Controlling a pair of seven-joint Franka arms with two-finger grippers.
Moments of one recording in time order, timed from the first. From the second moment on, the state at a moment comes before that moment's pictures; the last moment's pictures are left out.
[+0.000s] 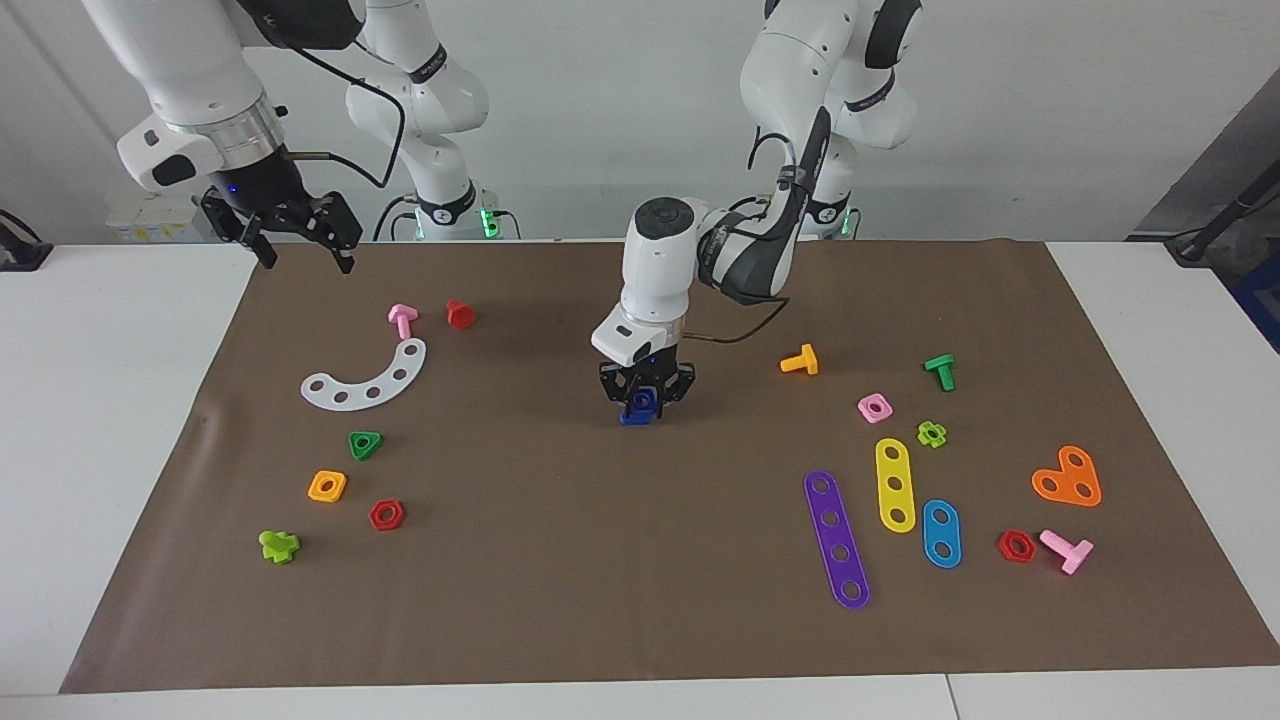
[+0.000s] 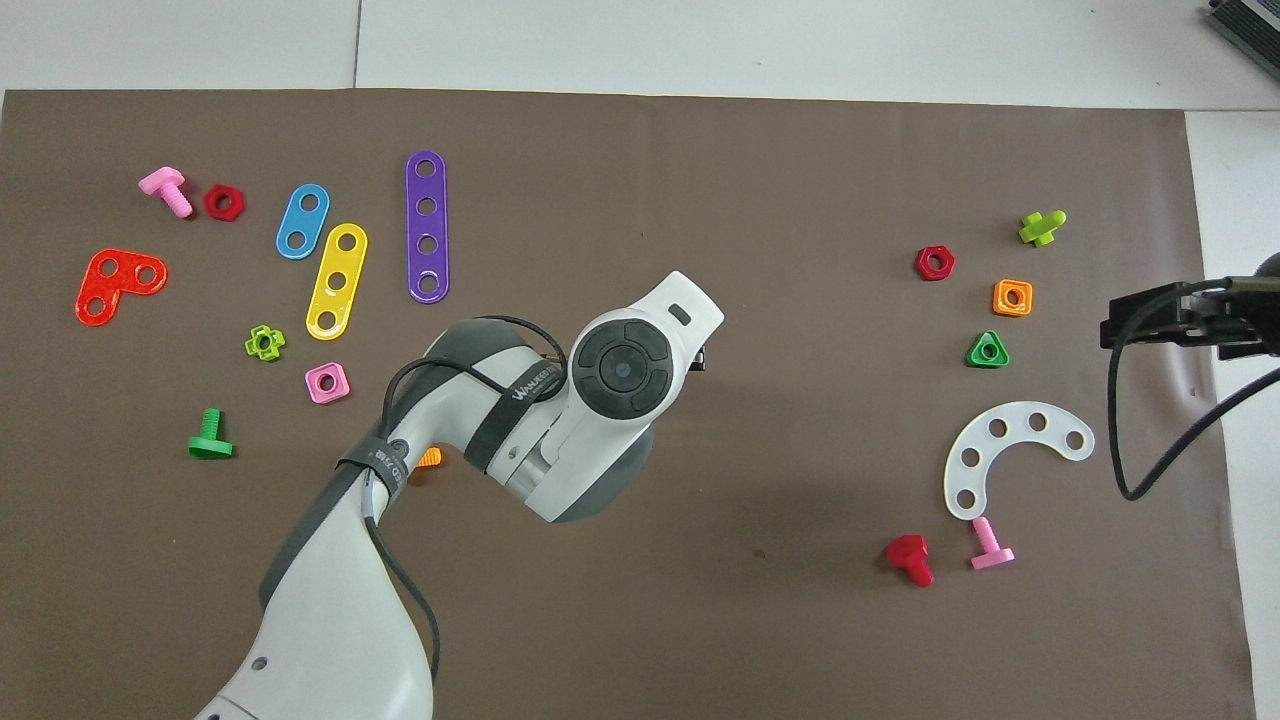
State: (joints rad) left arm -0.73 0.43 0.00 -1.74 0.08 2.34 -0.72; right arm 0.06 -0.04 -0.06 -1.60 -0.01 1.56 0.11
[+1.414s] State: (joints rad) left arm -0.62 0.24 0.03 -1.83 0.09 2.23 -0.60; right arm 0.06 -0.04 -0.06 -1.60 -0.01 1.56 0.11
